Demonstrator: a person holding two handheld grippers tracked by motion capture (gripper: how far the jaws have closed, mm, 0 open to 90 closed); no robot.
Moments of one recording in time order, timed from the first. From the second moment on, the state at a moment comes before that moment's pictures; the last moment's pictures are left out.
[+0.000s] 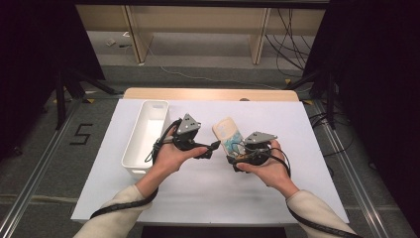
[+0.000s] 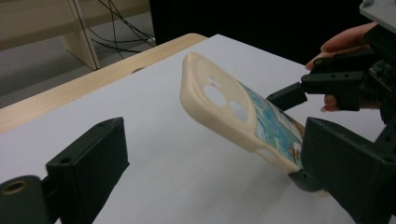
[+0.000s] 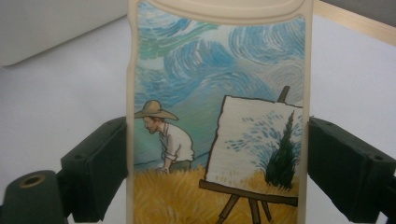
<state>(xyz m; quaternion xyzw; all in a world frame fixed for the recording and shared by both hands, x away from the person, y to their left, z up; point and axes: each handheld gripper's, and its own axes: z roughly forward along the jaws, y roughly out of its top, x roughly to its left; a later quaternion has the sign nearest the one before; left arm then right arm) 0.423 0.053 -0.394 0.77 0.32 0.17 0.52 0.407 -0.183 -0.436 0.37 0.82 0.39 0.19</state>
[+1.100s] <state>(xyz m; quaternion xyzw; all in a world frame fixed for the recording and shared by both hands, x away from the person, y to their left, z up) 0.466 0.023 -0.384 0.78 0.34 0.13 0.51 0.401 -0.179 -0.431 0.35 0.82 0.40 0.20</state>
